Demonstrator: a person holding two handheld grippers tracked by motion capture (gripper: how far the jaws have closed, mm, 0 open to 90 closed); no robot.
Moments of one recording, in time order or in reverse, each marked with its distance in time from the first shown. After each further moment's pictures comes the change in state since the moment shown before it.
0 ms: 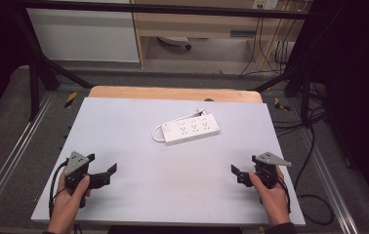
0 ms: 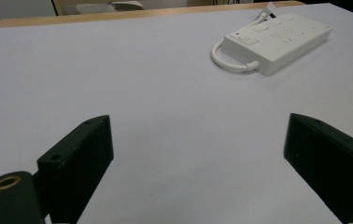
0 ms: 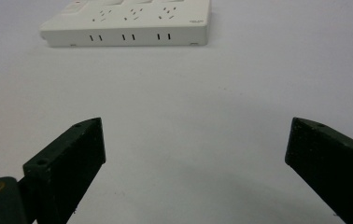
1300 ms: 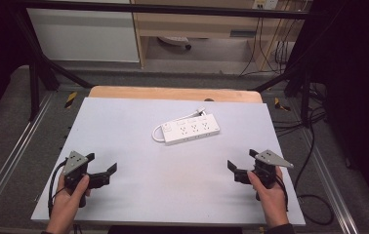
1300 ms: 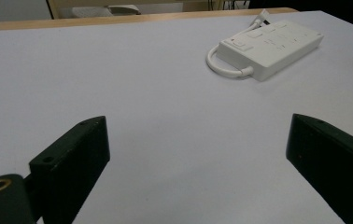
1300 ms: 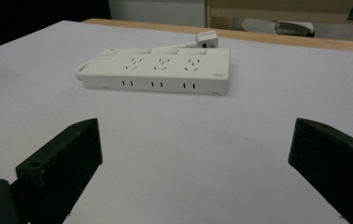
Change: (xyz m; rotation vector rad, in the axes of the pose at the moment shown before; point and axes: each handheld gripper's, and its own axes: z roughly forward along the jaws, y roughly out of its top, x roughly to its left) left arm 0.001 0.001 -0.002 -0.016 -0.021 -0.015; right arm 0.018 0.017 -0.011 -0.139 0.040 -0.036
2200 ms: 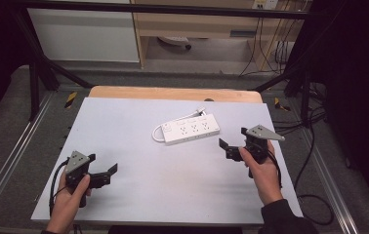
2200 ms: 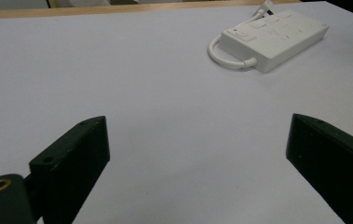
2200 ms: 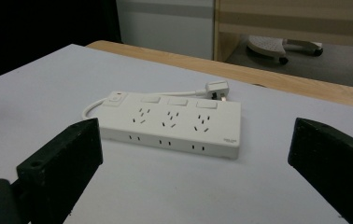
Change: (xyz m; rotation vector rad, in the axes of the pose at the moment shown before) left arm 0.001 -0.002 0.005 0.037 0.002 0.001; right arm 0.007 0.067 0.032 -0.020 0.027 -0.032
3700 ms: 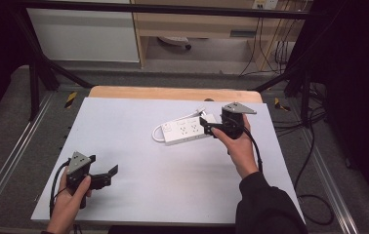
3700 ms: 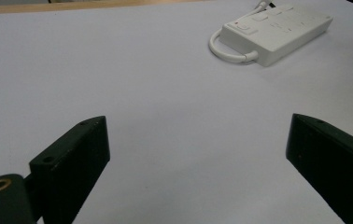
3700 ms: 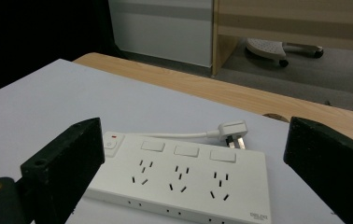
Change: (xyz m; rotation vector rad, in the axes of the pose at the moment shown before) left arm -0.002 -0.001 0.000 0.018 0.007 0.008; right arm 0.017 0.046 0.076 0.013 -0.024 0.007
